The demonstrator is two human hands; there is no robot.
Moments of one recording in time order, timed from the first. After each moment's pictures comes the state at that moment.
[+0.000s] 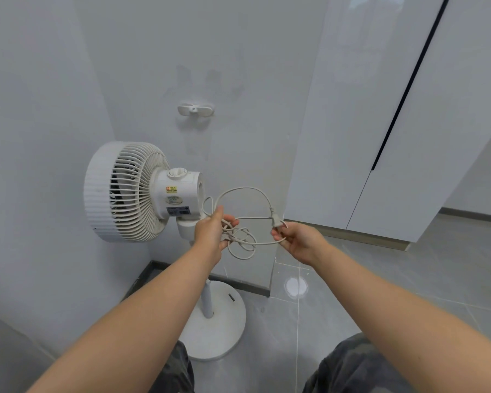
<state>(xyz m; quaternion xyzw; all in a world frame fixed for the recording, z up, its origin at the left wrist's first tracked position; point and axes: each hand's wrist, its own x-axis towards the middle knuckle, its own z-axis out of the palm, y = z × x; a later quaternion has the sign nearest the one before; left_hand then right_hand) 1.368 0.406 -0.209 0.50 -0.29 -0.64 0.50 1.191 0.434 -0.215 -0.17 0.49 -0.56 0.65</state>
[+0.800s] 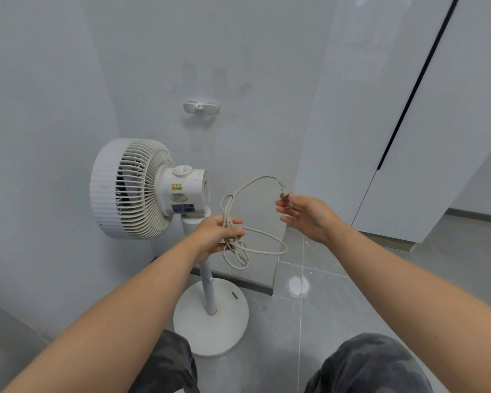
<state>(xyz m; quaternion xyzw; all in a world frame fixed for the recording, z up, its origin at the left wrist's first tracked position) 1.400 0.406 -0.210 0.48 -0.52 -0.63 0.31 1.183 0.424 -0.173 -0.34 0.48 -0.53 0.61</state>
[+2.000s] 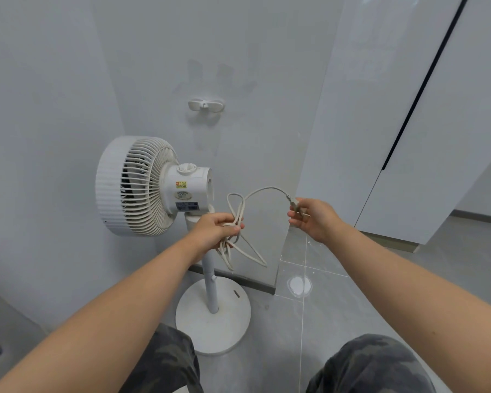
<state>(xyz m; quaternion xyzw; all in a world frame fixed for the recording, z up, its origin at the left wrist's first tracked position) 1.413 0.410 -0.209 0.47 -0.58 -0.58 0.33 1.182 0.415 -0.182 -0.24 0.58 -0.55 0.54</state>
